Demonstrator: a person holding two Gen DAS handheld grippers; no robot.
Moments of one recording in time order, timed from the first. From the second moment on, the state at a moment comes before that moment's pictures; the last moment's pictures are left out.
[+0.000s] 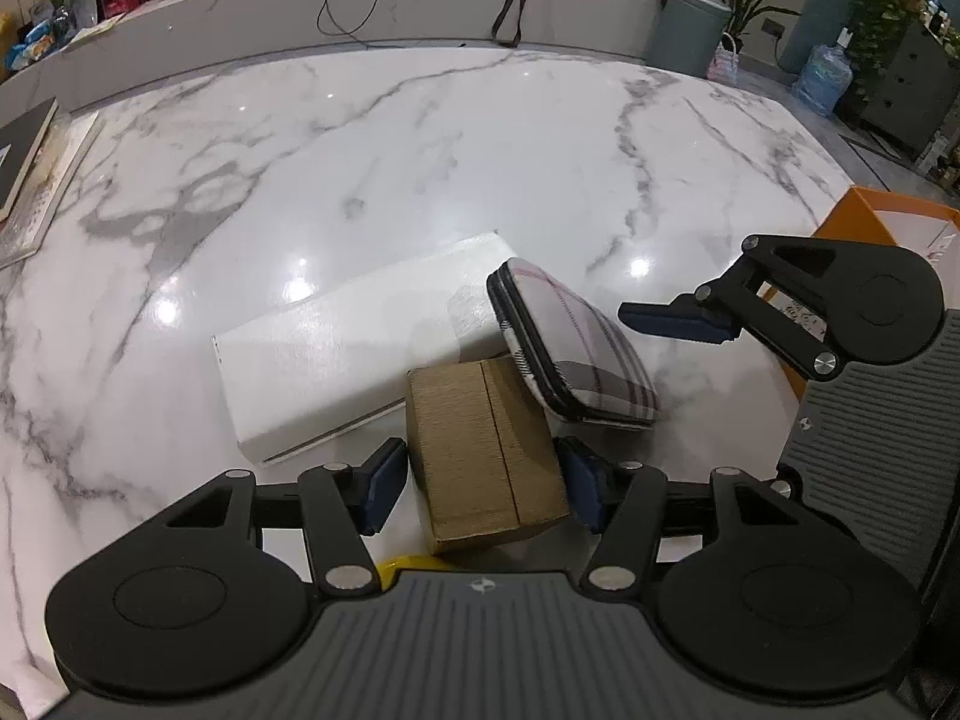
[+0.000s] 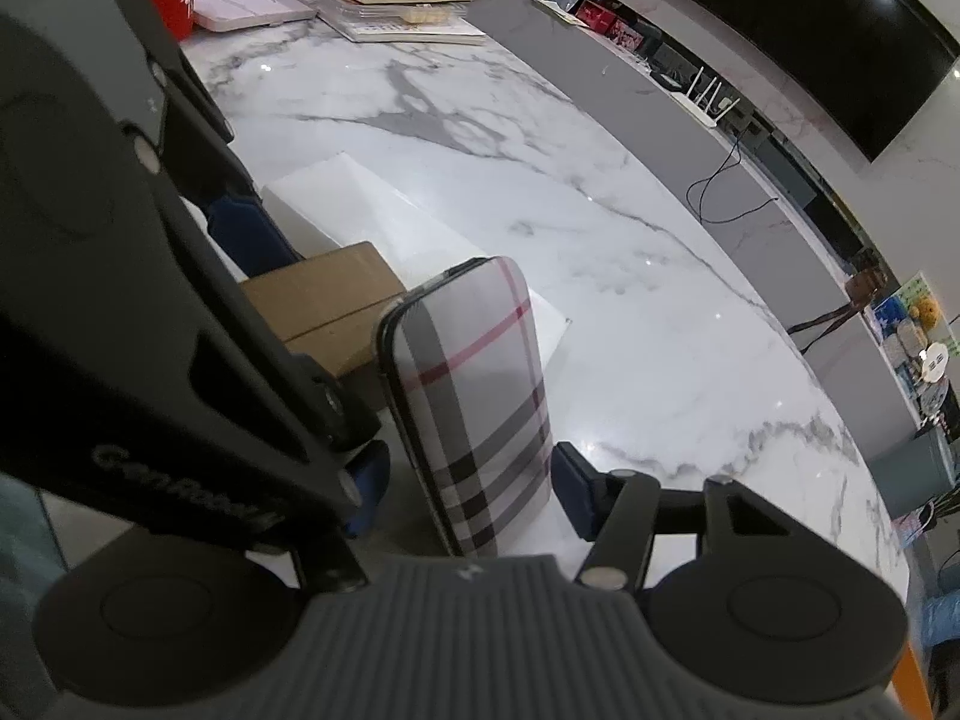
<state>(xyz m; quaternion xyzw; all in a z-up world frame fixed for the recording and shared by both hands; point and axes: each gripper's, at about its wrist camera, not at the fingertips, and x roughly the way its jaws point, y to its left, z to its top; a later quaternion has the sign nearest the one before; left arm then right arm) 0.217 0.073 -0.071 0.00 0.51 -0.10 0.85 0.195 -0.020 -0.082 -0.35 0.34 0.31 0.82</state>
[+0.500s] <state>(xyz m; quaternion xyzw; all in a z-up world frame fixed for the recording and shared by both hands) 0.215 0.077 -0.071 -0.01 0.51 -0.09 0.86 0.190 -0.030 -0.068 -0.35 0.30 0.30 0.84</state>
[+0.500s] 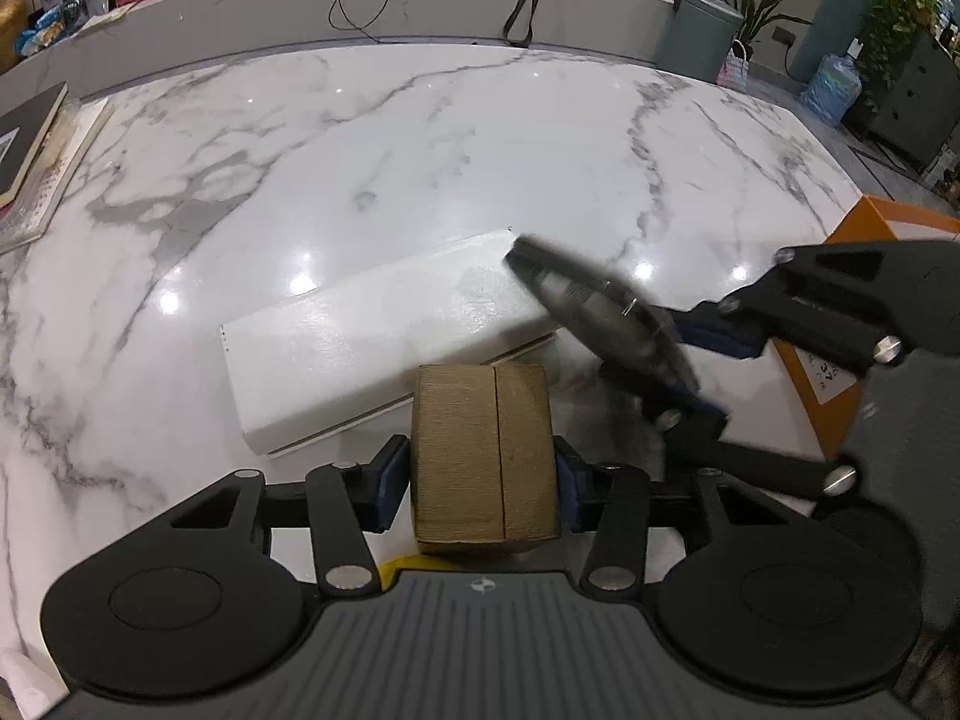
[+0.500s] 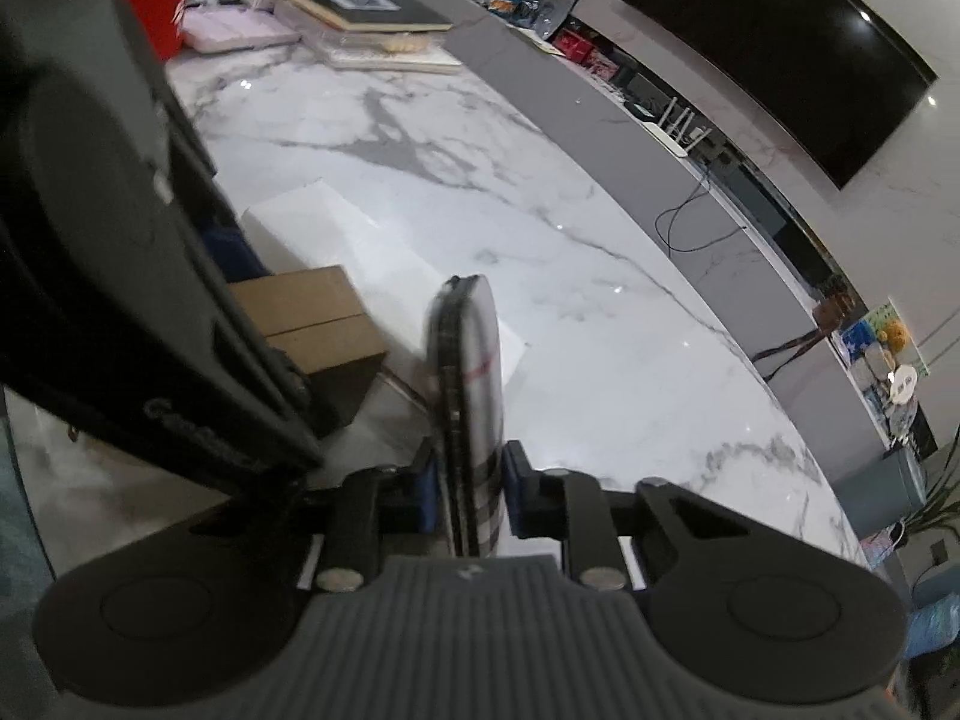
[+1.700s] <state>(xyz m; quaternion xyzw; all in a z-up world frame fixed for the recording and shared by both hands) 0.138 0.000 0.031 0.01 0.39 -0.16 0.90 0.092 -0.178 0.047 -0.03 0.34 0.25 0.90</state>
